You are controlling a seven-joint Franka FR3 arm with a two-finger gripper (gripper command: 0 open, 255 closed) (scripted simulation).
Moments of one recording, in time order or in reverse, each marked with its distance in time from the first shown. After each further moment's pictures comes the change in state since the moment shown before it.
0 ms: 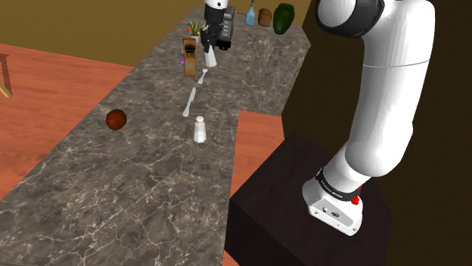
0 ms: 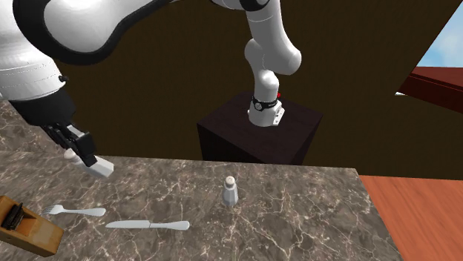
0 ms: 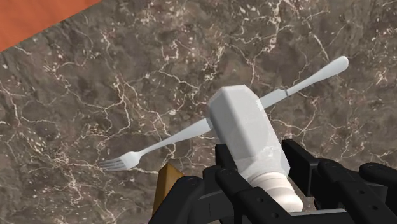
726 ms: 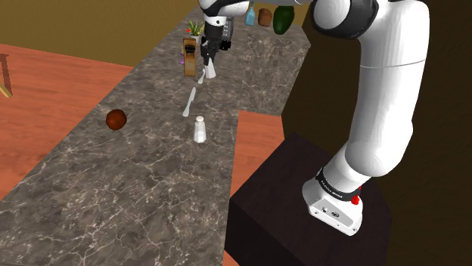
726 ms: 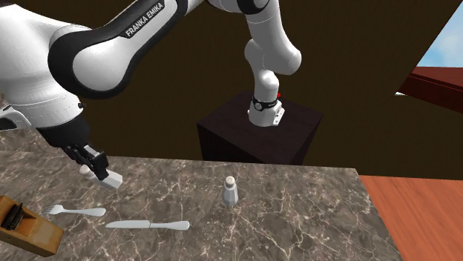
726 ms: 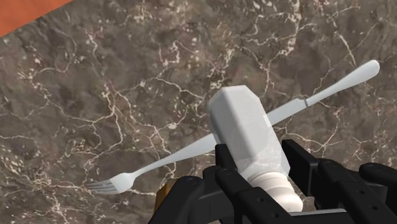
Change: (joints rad) arm 0.000 0.028 0.002 -0.104 0.006 0.132 -0.011
